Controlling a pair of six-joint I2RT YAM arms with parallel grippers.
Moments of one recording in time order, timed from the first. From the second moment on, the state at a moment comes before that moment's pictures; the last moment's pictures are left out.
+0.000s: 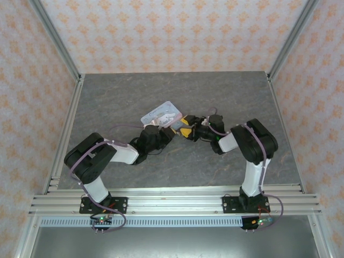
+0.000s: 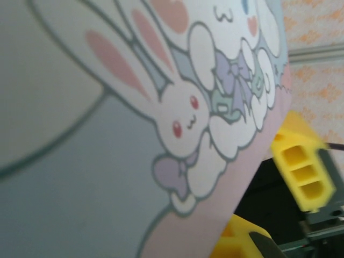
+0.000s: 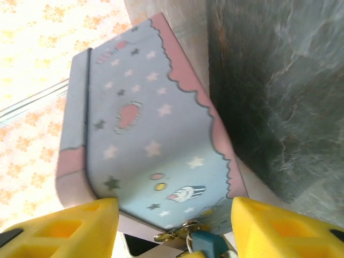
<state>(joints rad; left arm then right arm) -0.64 1.71 0.59 0.68 0.10 -1.32 0.40 1.88 0.63 0.96 -0.64 1.74</state>
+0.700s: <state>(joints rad) -0.56 1.71 0.71 0.45 0.37 -1.19 0.50 1.47 0.73 -0.09 -0.35 0.64</state>
